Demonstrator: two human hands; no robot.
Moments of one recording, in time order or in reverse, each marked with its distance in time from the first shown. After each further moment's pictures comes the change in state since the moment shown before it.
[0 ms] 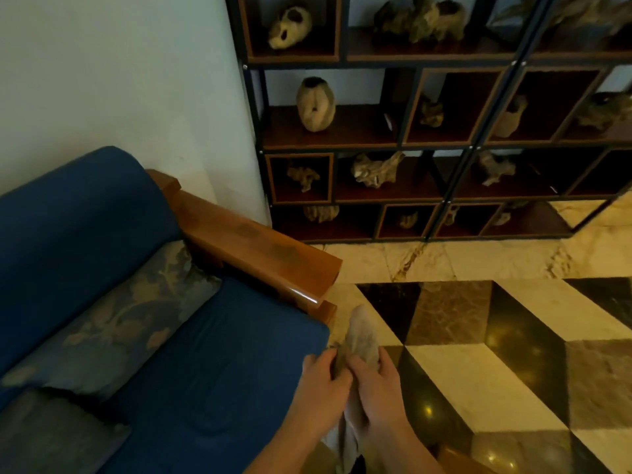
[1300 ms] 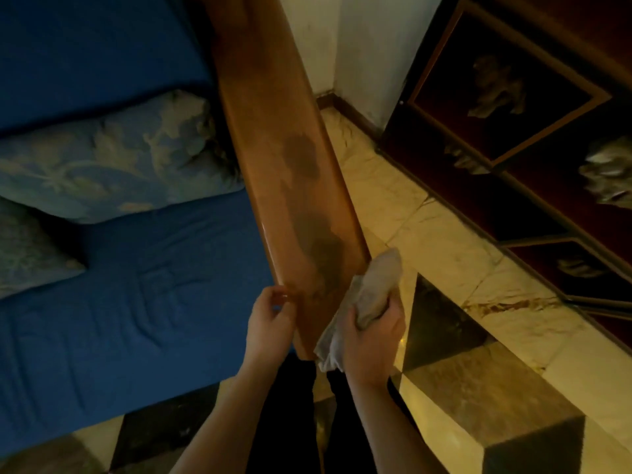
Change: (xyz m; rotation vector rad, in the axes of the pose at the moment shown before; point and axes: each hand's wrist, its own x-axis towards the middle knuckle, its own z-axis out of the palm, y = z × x) left_hand 0.392 -0.026 -0.051 -0.754 0.781 -0.602; right_hand 0.438 -0.052 0.139 -0.800 -0.247 -0.213
